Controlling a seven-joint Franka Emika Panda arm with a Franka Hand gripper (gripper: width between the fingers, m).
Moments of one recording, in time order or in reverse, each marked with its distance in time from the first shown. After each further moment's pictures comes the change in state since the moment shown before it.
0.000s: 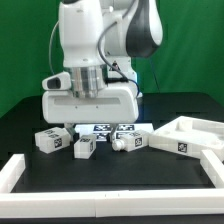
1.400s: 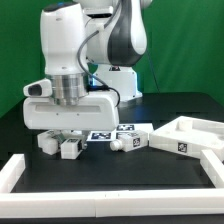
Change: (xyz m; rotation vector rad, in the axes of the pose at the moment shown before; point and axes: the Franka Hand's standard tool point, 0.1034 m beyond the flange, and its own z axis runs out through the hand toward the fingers) arm -0.002 0.048 0.033 -0.065 0.025 -0.028
